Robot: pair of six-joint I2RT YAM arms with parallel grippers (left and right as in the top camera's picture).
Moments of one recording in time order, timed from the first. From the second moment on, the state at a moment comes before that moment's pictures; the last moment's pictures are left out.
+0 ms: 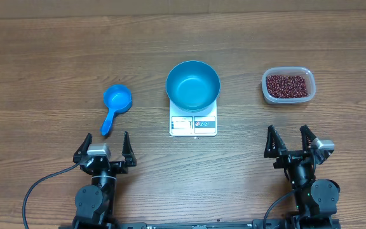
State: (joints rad) left arm -0.18 0.02 0.01 -0.06 -0.18 -0.10; right arm 0.04 0.01 0.02 -0.03 -0.06 0.31
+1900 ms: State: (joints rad) left arm -0.18 1.23 1.82 -1.31 0.03 -0.13; right arm 0.04 0.01 0.02 -0.03 -0.06 0.31
